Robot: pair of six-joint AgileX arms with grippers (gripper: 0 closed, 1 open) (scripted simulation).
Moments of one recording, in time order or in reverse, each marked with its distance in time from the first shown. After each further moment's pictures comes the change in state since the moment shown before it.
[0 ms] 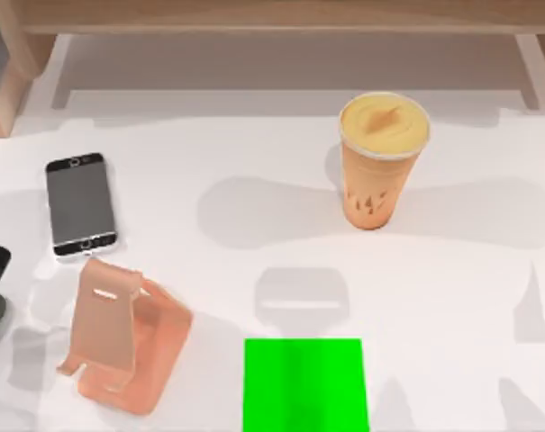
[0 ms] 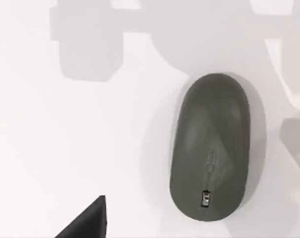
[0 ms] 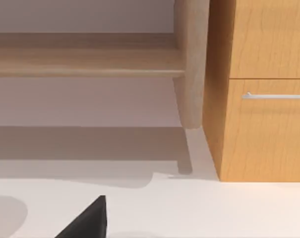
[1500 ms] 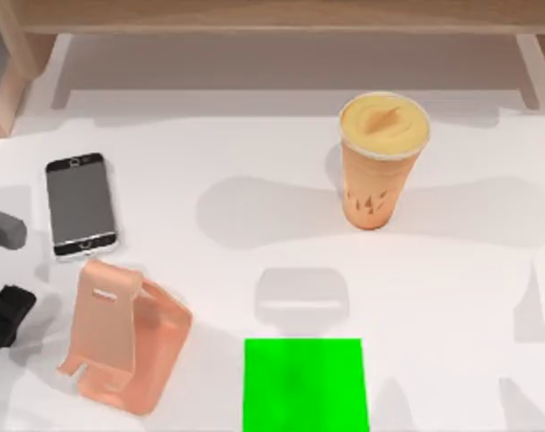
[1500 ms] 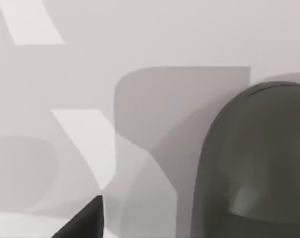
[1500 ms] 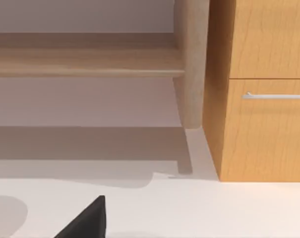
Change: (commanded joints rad) left arm 0.030 0.475 0.012 0.159 0.000 0.117; right arm 0.000 0.000 0.000 0.000 0.000 0.000
